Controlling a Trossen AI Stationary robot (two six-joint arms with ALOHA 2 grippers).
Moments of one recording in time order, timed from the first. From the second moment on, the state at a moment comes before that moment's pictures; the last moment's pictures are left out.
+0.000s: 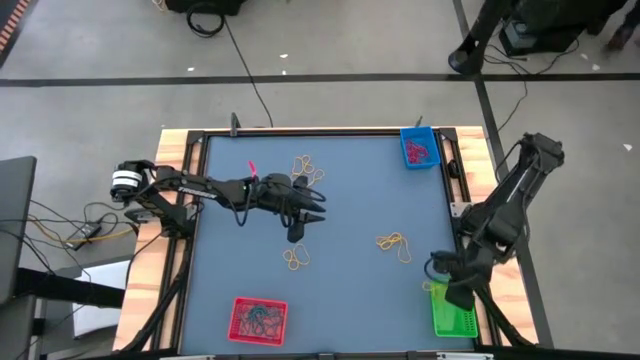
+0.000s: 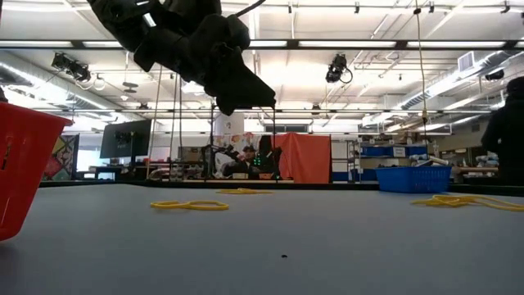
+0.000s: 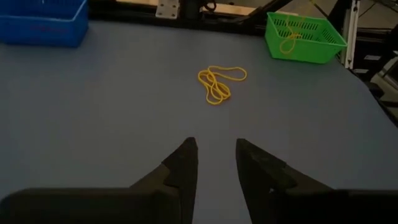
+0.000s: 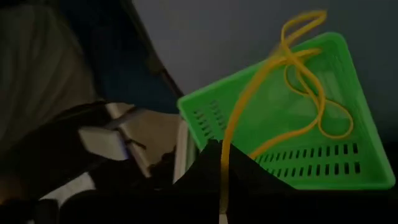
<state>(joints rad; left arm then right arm) 0.08 1.54 0.81 0.30 0.16 -0.06 0.93 0.99 0.74 -0.74 -0.23 1.57</state>
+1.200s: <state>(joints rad) 0.08 1.54 0.81 0.12 0.10 -0.11 1.00 1.31 0.74 -0.78 -0.27 1.64</state>
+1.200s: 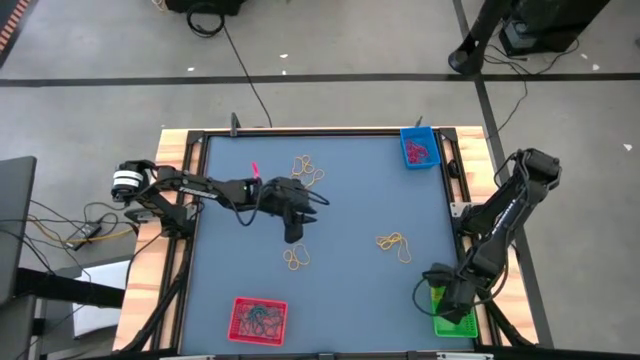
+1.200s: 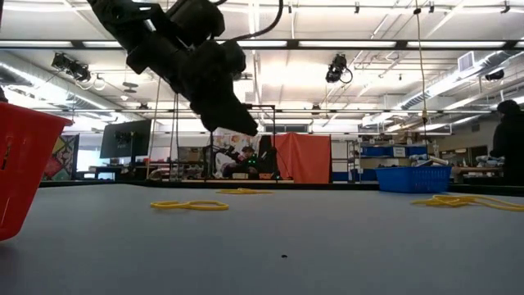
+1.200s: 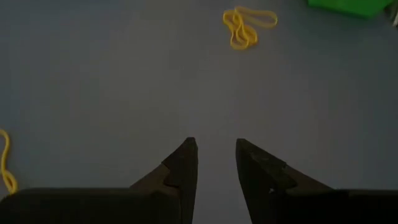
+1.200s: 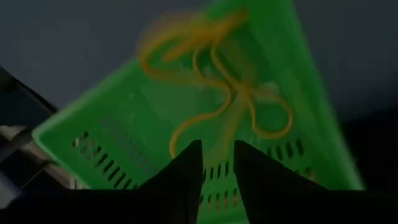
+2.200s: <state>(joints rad) -0.02 1.54 0.67 0.07 0.08 -0.18 0.56 1.13 0.74 -0.48 0.92 0.66</state>
